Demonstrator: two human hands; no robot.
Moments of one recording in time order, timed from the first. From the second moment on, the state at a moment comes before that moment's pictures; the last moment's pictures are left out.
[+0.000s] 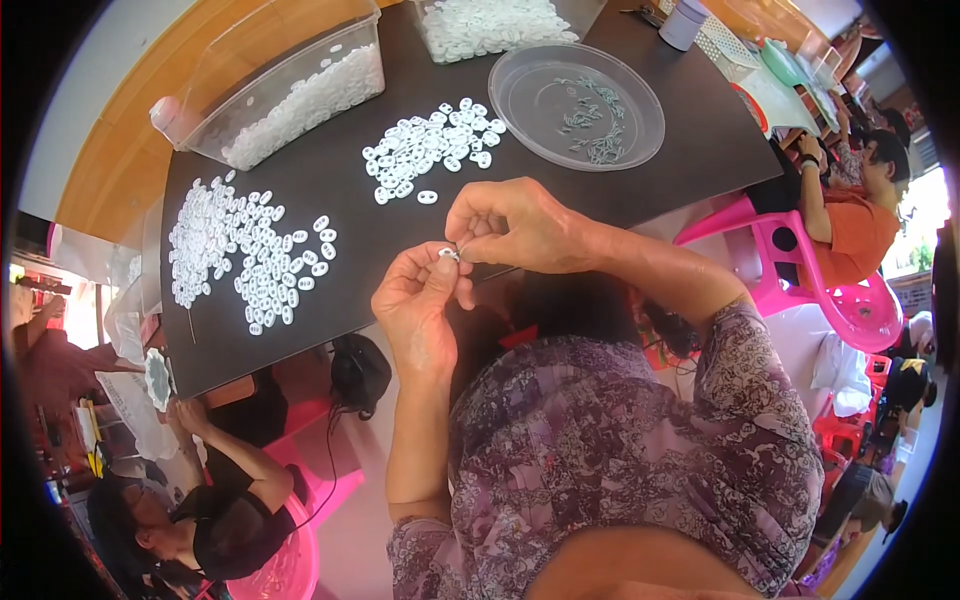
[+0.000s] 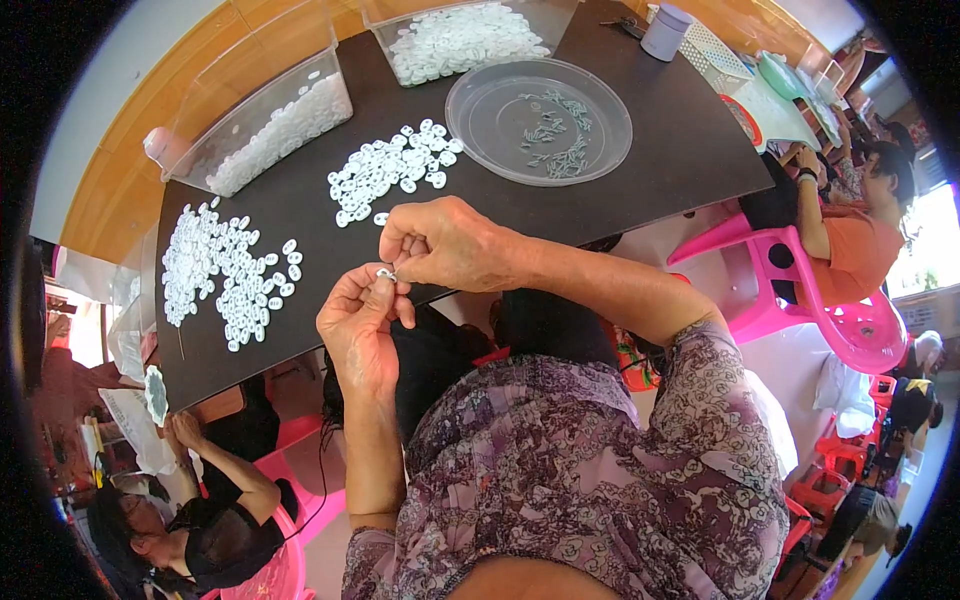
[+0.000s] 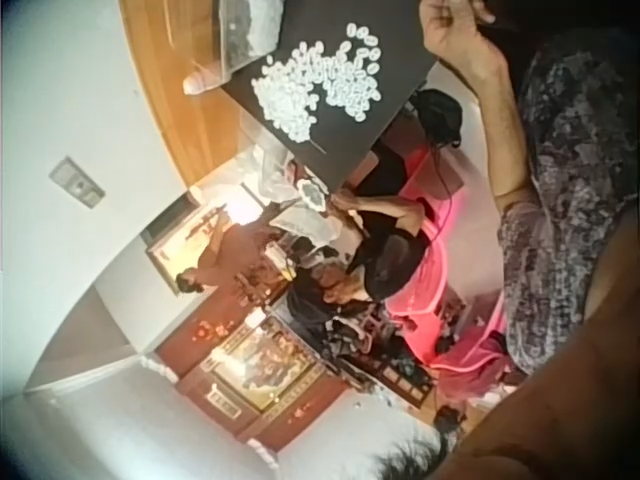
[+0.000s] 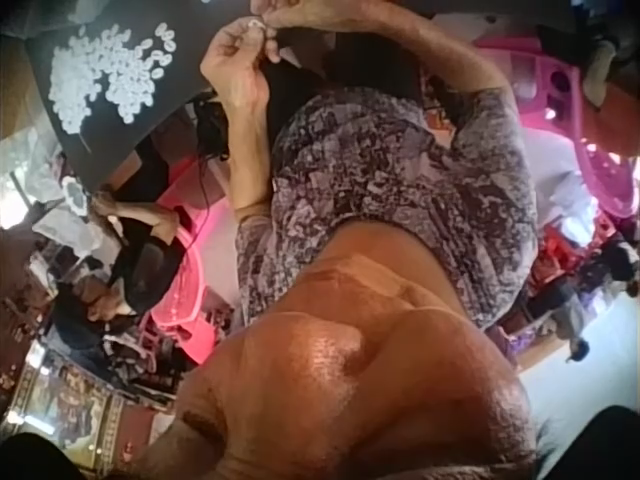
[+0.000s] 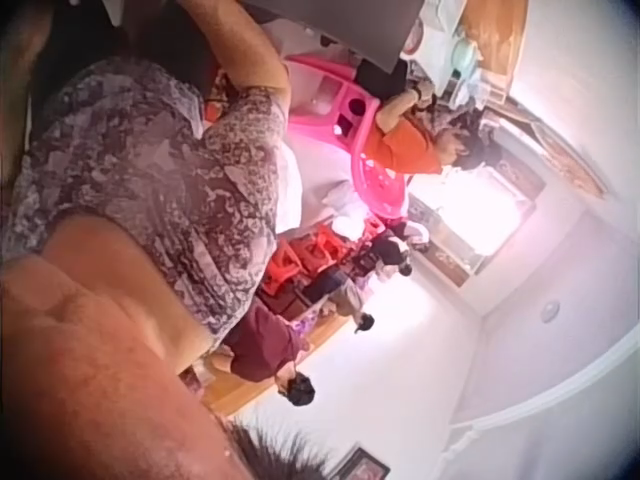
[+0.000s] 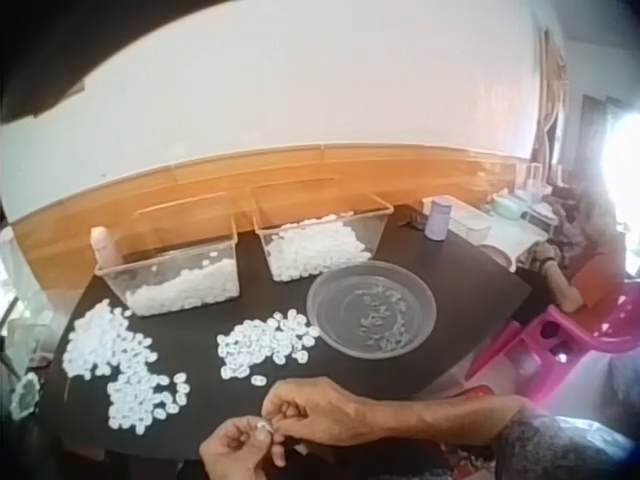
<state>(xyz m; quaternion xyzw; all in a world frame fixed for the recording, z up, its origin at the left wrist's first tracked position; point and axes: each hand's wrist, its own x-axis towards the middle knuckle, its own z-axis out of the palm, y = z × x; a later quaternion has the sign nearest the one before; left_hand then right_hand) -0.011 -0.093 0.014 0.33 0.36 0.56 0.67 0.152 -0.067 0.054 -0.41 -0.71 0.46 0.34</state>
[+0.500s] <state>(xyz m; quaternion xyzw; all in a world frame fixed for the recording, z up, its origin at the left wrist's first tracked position) -0.008 -0.102 0.008 0.44 0.41 0.59 0.54 0.142 -0.063 0.035 -0.40 -0.61 0.56 0.39</state>
